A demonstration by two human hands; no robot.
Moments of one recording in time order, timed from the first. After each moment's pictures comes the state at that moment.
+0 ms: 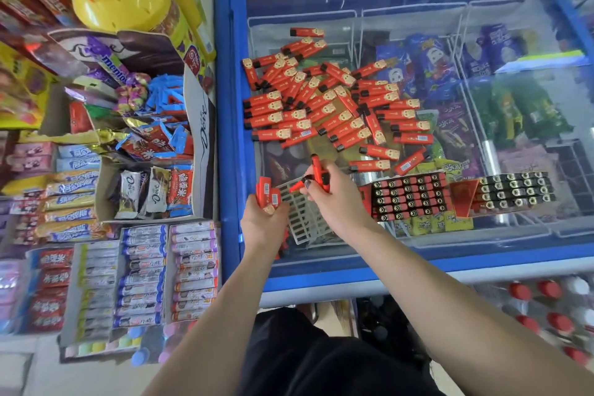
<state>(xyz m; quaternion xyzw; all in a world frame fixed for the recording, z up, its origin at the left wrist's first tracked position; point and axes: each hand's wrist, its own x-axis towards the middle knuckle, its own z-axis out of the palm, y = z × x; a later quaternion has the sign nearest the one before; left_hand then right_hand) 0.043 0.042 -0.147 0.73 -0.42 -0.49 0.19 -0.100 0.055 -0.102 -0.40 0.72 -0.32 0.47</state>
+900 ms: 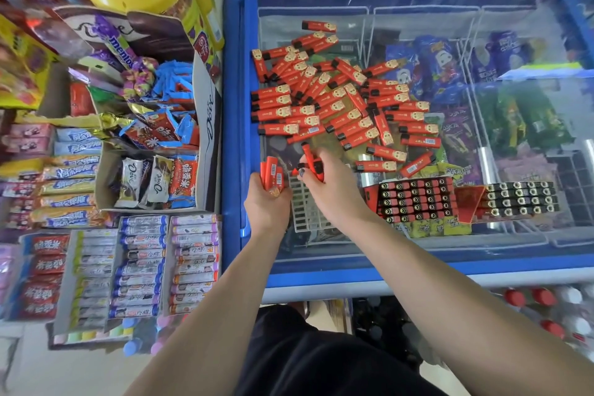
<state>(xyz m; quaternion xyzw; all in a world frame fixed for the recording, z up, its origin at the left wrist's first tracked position) 0.036 0.021 -0.156 0.73 -0.42 -0.49 0.25 -0.089 0.032 -0.098 -0.50 0.73 -0.28 0.39</state>
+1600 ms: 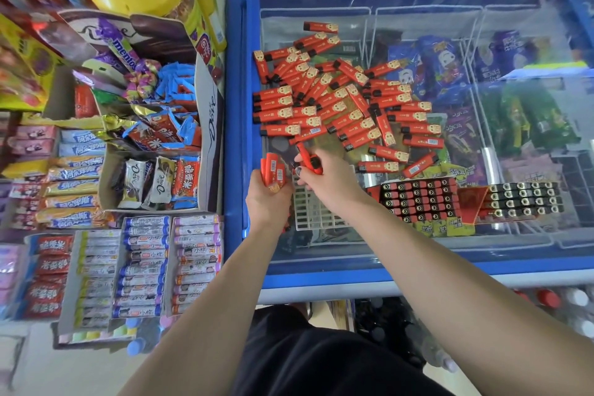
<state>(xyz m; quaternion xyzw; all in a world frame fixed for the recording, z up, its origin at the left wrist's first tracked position) 0.038 0.013 -0.151 0.71 -0.40 -0.52 0.26 -0.095 0.015 -0.099 -0.48 0.71 -0.25 0.45</state>
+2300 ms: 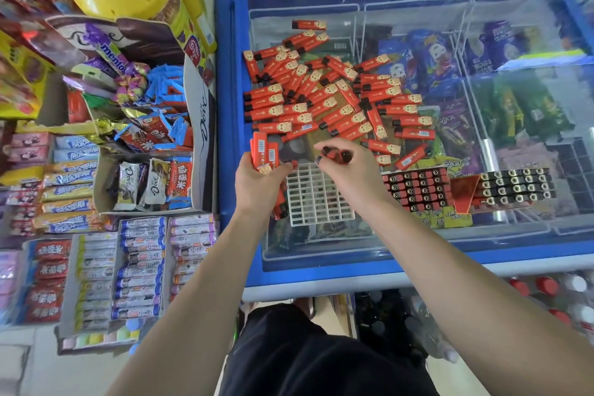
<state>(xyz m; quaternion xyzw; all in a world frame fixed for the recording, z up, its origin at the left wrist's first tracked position) 0.038 -0.002 -0.117 0.65 -0.38 -0.58 0.31 -0.124 0.043 -0.078 -0.37 0.73 -0.35 0.45</state>
